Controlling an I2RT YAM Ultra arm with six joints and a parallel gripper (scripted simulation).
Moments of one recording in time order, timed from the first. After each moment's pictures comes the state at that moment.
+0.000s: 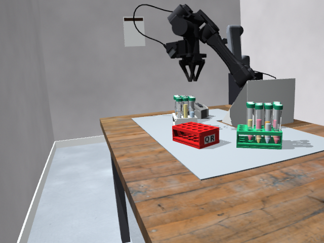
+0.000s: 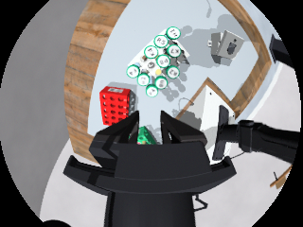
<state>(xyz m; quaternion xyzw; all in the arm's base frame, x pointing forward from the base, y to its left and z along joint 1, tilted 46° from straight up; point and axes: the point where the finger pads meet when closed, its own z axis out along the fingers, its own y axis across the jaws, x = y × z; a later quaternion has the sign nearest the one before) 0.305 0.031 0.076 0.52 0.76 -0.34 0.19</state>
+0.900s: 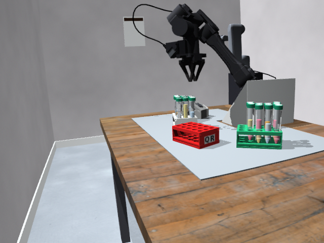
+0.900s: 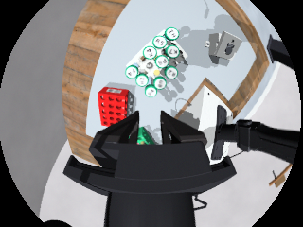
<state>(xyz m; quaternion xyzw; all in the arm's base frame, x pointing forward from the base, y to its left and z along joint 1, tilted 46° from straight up) 0.304 0.031 0.077 0.52 0.76 -0.35 0.18</state>
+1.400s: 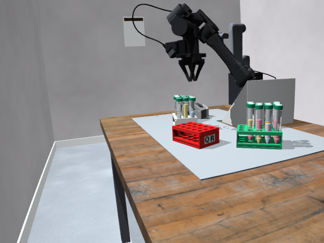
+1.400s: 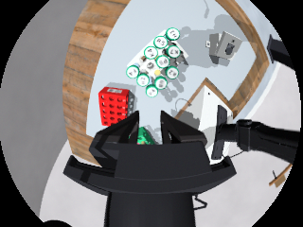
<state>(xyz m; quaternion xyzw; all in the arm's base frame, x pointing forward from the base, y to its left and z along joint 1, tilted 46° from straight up) 0.306 0.032 0.077 0.52 0.76 -0.35 0.18</state>
